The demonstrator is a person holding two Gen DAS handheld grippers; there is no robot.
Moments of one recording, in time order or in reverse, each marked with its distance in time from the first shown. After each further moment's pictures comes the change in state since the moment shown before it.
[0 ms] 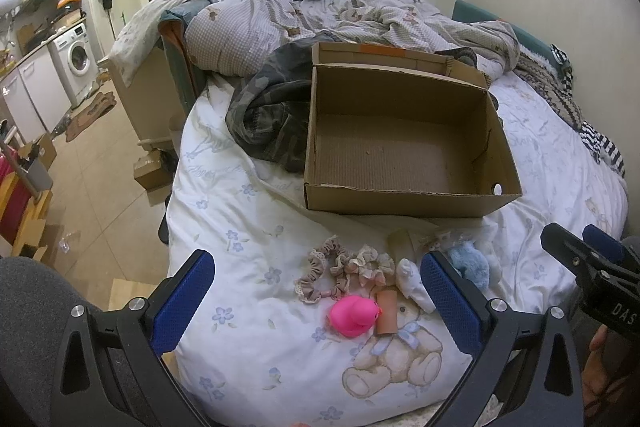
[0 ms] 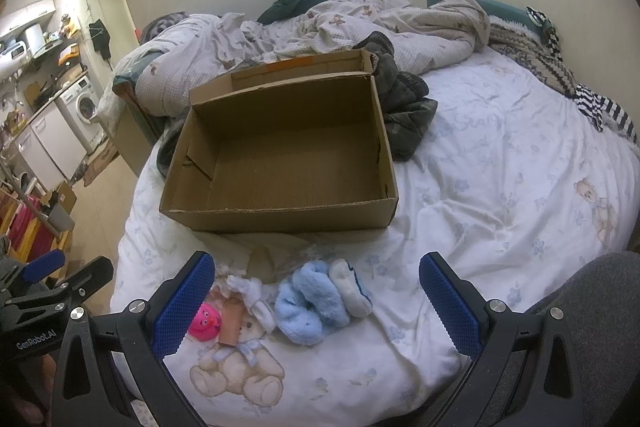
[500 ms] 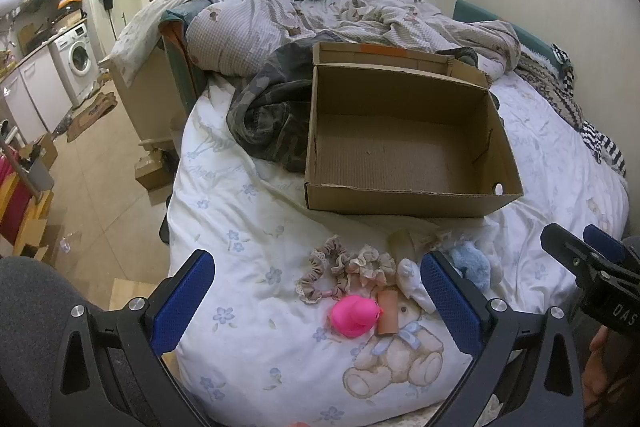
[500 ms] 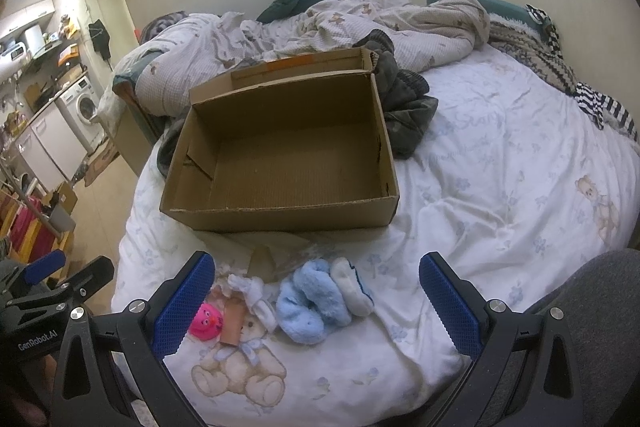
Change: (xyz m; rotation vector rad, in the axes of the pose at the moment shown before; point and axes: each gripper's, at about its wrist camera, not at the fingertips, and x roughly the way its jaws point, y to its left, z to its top) left arm -0.002 0.001 0.000 0.006 -0.002 0.001; right arm 0.000 -0.001 0.000 0.003 -0.002 0.004
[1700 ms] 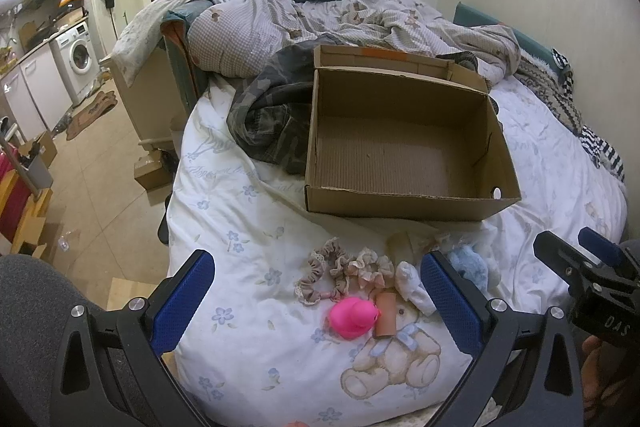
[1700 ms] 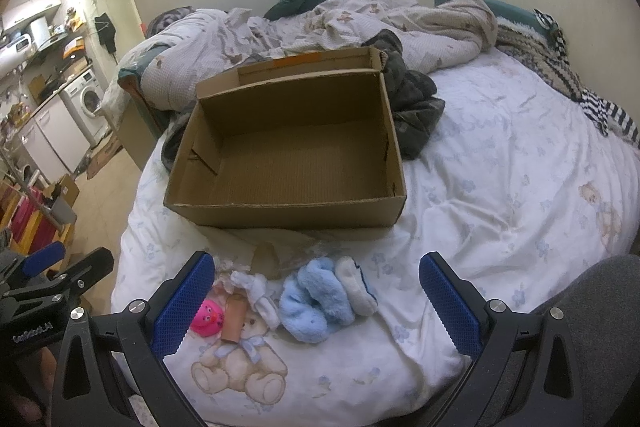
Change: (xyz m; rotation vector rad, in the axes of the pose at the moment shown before) left arm -0.003 0.002 0.002 -0.002 -0.004 -0.002; right arm -0.001 0.004 -0.004 -0.038 -0.007 0.016
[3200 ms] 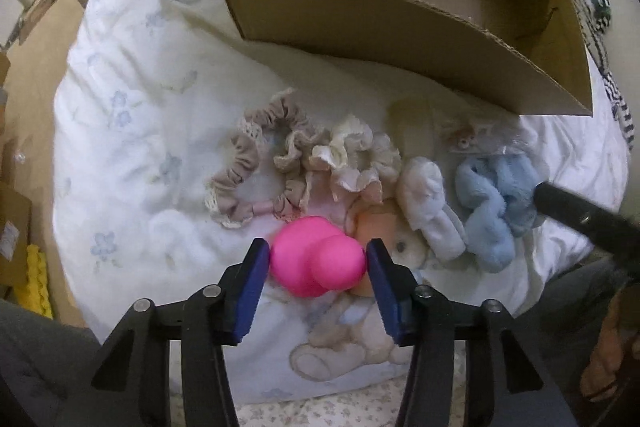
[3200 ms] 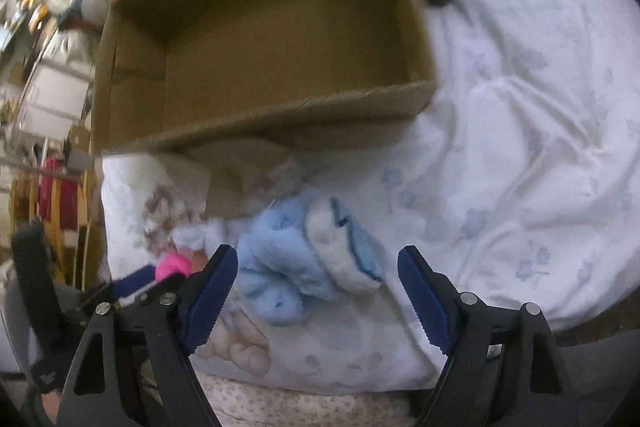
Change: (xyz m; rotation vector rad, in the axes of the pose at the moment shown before) left arm 0.154 -0.036 -0.041 -0.058 0.574 -0.097; right arm 0.144 -0.039 0.003 0.083 0.610 0.122
